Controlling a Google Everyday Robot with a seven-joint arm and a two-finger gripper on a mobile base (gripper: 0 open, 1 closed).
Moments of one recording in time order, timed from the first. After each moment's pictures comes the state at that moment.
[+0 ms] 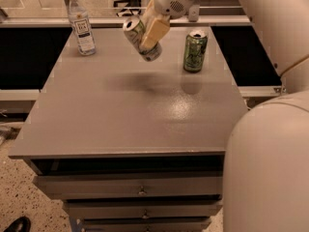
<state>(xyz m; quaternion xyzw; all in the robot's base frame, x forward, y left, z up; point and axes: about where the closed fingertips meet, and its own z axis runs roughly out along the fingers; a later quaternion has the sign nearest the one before) 0.680 -0.003 0.967 -0.70 0.64 0.11 0.31</state>
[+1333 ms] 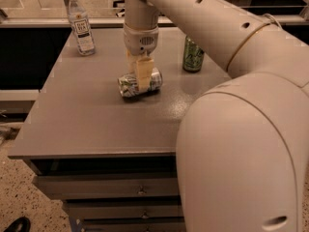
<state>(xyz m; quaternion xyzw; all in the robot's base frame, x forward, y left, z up) 0.622 0.028 0.861 -0.82 0.56 0.06 0.04</state>
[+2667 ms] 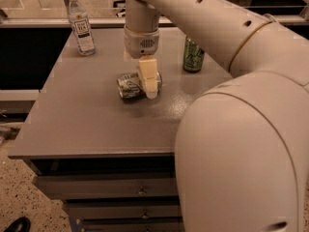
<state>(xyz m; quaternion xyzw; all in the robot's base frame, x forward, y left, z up) 0.614 0.026 0.857 -0.82 0.57 0.07 0.03</state>
